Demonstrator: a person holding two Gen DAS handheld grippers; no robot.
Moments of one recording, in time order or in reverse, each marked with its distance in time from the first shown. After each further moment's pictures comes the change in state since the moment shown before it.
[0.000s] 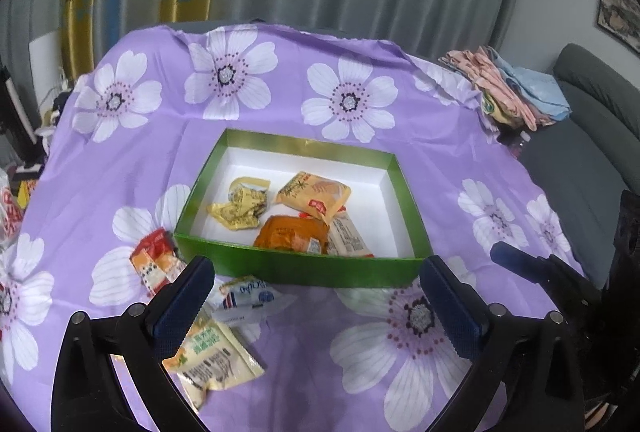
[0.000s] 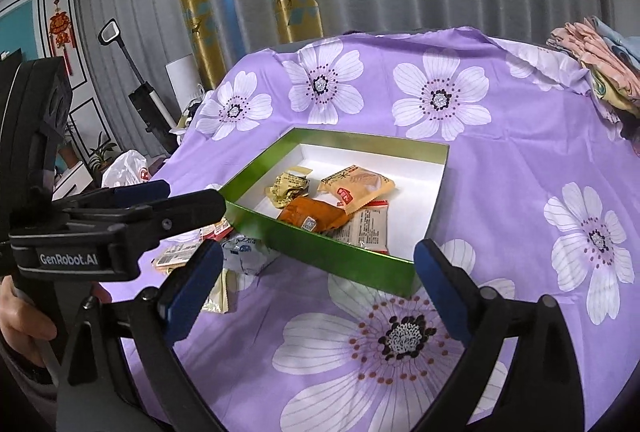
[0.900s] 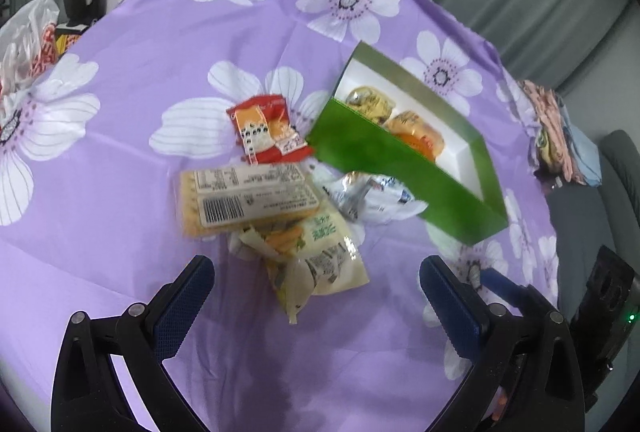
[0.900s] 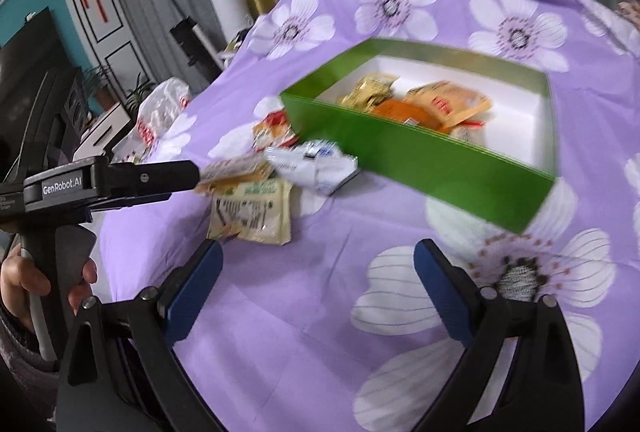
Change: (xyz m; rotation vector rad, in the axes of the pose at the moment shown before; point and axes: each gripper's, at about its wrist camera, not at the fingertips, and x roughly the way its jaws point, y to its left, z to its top) left arm -0.002 0.116 -0.084 -0.372 0.147 0.021; right arm 0.066 0.056 -0.057 -0.072 0.235 0.190
